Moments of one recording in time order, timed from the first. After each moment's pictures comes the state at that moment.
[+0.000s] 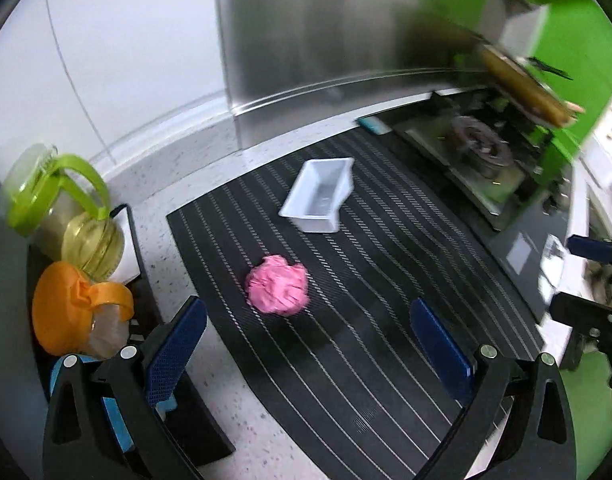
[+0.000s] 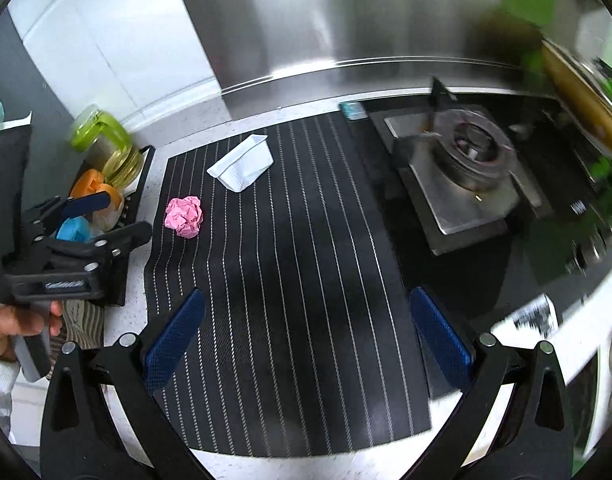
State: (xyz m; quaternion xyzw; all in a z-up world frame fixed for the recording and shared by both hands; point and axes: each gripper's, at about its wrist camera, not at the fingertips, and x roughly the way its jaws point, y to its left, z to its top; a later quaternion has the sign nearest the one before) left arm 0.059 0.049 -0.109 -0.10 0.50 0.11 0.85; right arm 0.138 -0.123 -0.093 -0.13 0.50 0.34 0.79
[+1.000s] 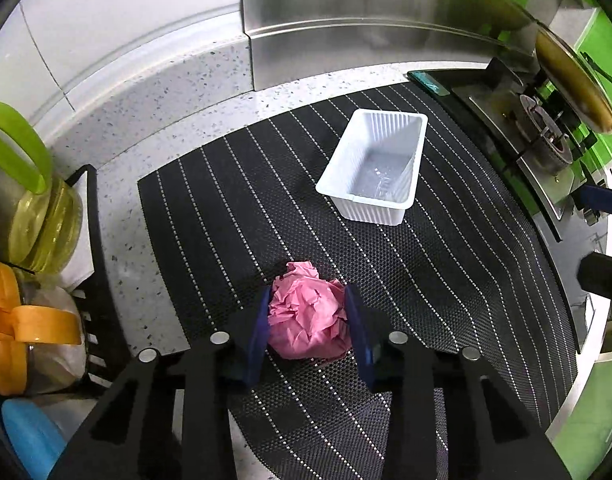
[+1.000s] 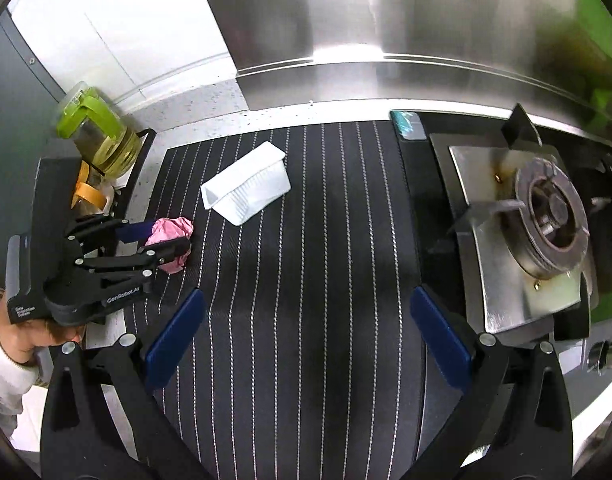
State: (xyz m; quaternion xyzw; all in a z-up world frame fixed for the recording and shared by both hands) left arm 0.096 0.081 -0.177 -0.13 0.56 0.12 0.81; right arm 0.197 -0.048 -0.129 -0.18 0.51 0.40 0.74
